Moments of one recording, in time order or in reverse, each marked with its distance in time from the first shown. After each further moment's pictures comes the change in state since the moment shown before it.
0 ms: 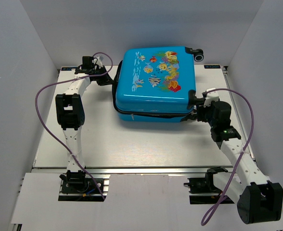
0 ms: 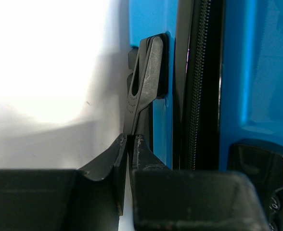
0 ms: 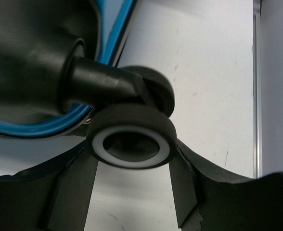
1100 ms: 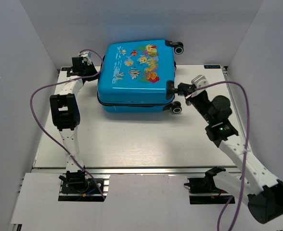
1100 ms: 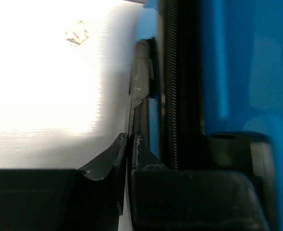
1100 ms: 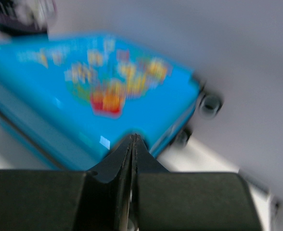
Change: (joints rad) left arm 0.085 -0.012 -0.072 0.272 -0.161 0.114; right arm 0.248 0.034 0.153 0.366 -0.219 -0.073
